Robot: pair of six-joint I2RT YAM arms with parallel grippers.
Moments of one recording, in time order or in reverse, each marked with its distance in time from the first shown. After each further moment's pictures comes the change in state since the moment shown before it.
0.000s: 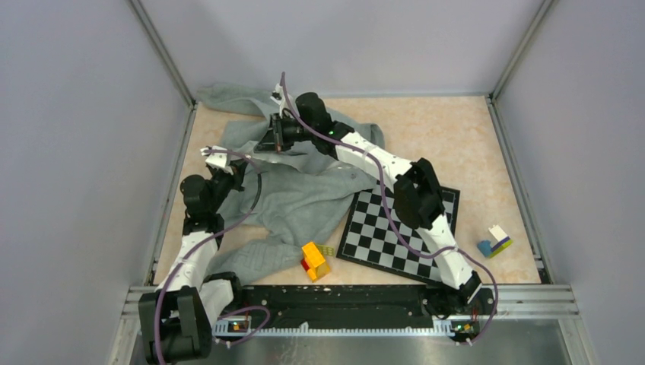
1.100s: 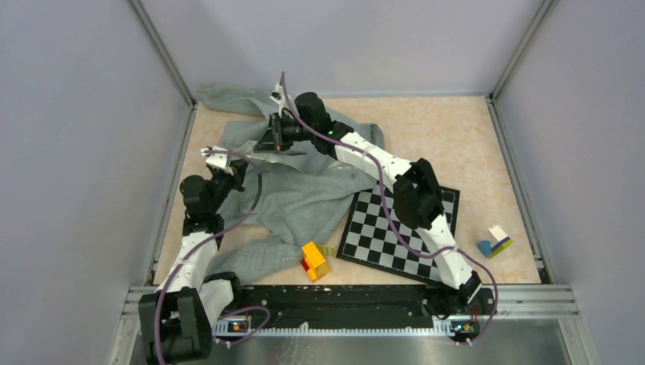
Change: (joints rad) left arm 0.000 -0.004 -0.001 0.006 0.018 0.000; right arm 0.003 0.004 0.009 -0.002 0.000 0.012
